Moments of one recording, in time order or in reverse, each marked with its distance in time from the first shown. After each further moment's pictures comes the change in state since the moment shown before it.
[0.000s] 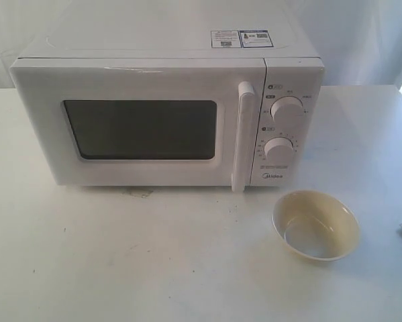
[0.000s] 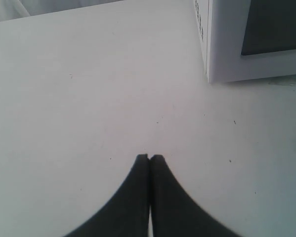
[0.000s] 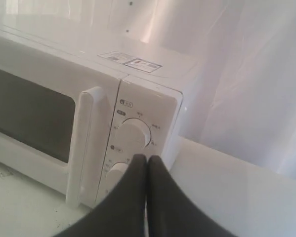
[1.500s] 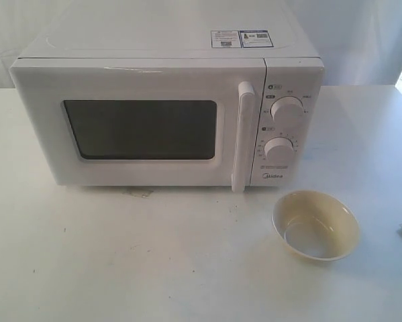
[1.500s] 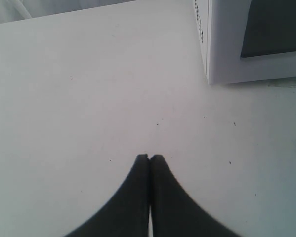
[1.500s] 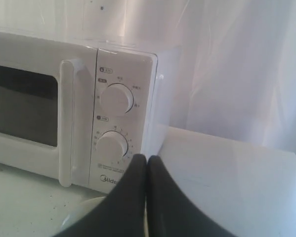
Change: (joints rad) left arm 0.000 0.000 0.000 0.000 -0.006 0.000; right arm -0.015 -0.385 0.270 1.233 0.093 -1.141
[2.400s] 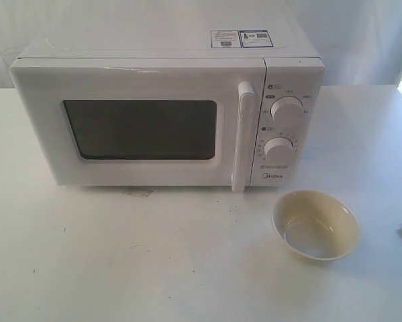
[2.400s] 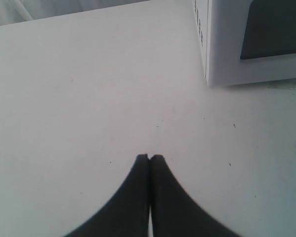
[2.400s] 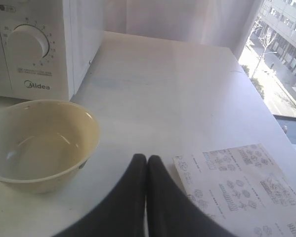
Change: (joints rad) left arm 0.000 0.000 0.000 0.000 -0.006 0.000; right arm -0.257 -0.039 0.007 -0.013 0.338 -0.002
